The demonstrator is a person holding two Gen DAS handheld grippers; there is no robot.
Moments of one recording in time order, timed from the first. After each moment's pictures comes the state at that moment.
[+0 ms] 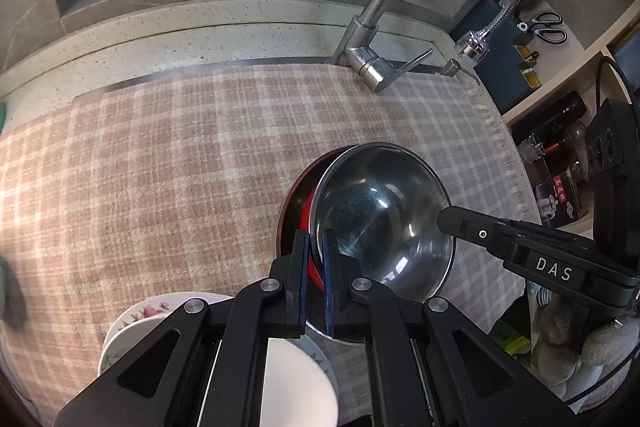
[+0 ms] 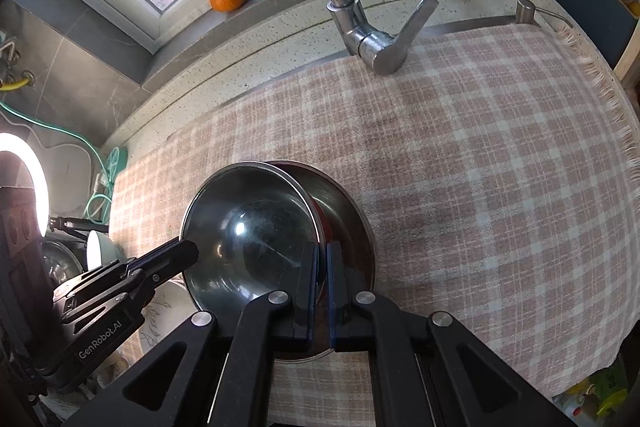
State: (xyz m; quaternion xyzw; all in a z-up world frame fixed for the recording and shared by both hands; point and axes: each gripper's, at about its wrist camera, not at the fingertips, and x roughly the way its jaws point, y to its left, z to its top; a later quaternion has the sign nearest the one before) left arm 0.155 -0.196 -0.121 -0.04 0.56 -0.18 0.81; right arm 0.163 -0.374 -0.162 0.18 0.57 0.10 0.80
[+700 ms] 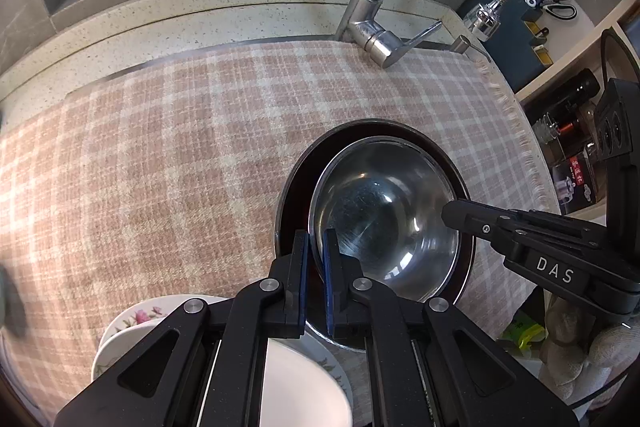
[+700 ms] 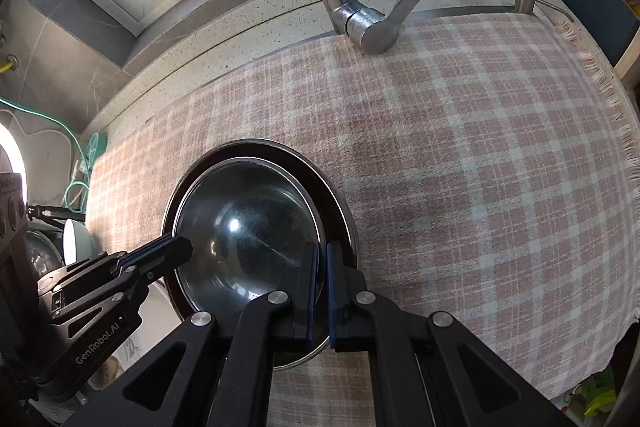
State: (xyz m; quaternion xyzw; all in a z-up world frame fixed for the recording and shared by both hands) left arm 0.159 -0.205 -0.145 -0.01 0.58 -0.17 0.80; right arm 0.167 -0.368 -0.185 0.15 0.59 0.09 0.79
